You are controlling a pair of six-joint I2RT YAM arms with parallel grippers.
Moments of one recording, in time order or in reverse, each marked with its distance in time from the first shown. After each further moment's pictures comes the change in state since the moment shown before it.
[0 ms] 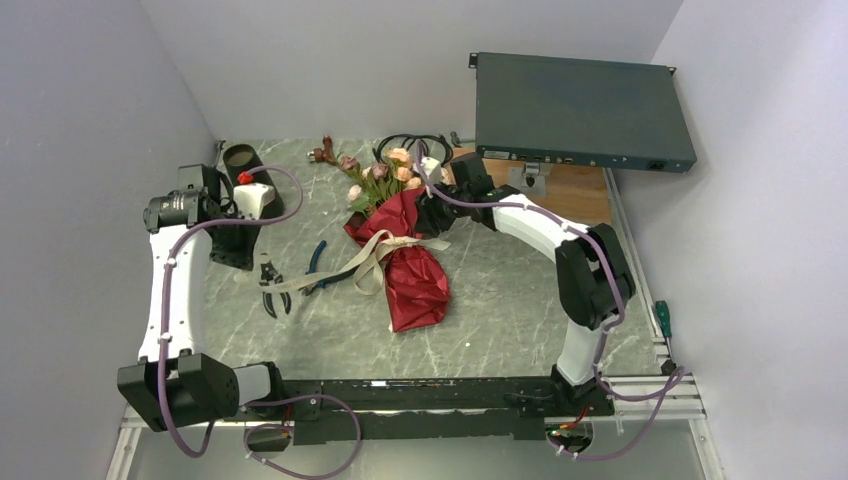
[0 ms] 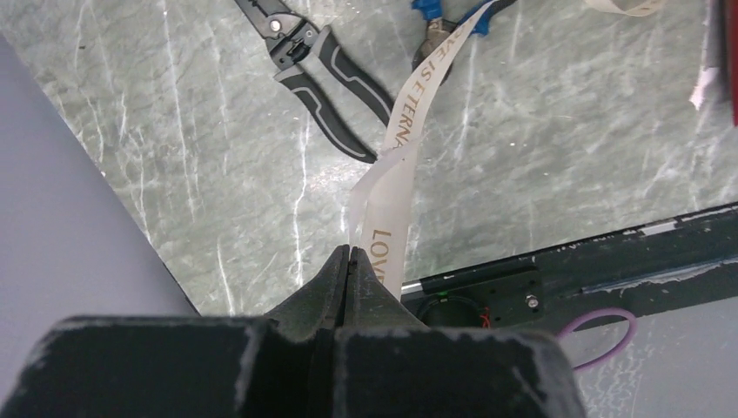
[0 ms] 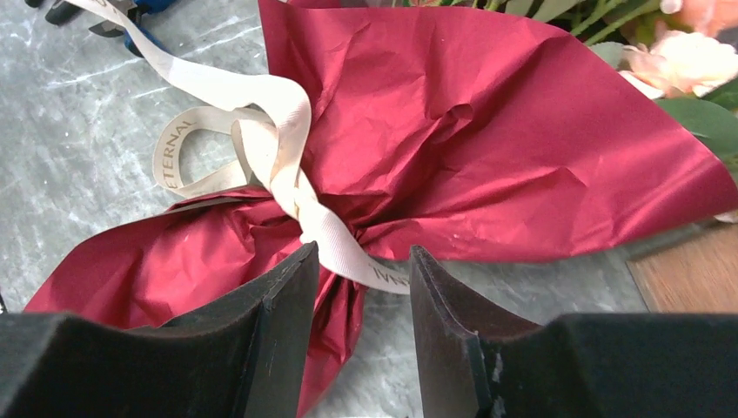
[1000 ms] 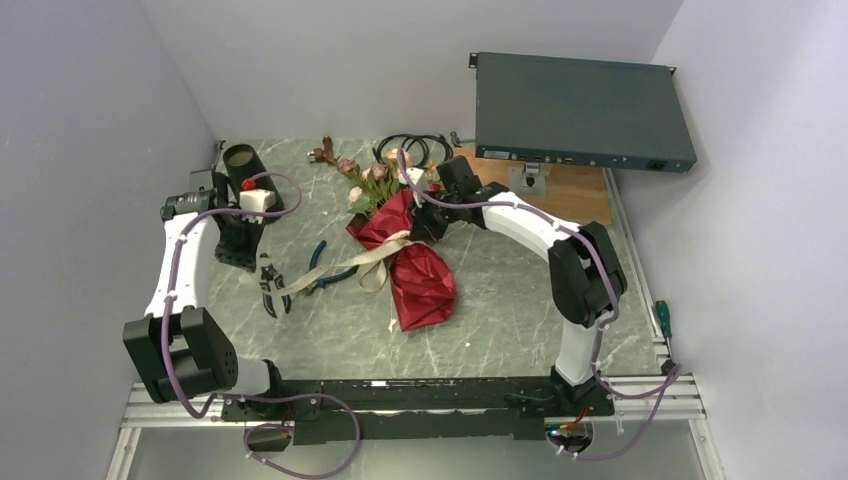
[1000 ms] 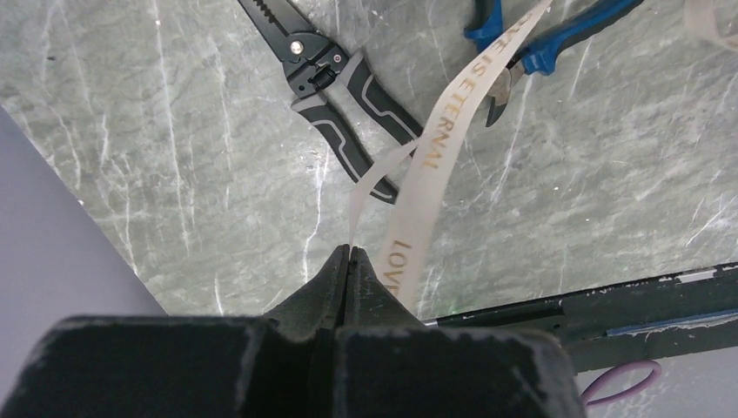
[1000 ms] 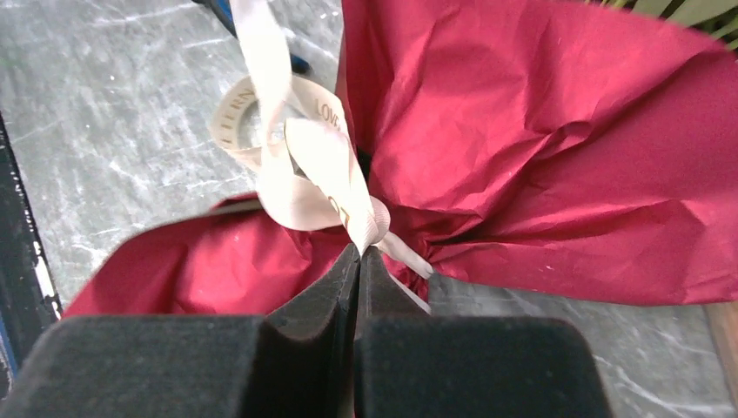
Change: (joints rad) left arm 0.041 0.131 -0.126 0.196 -0.040 -0.010; right arm 0.053 0.091 0.101 -0.164 -0.058 -0.093
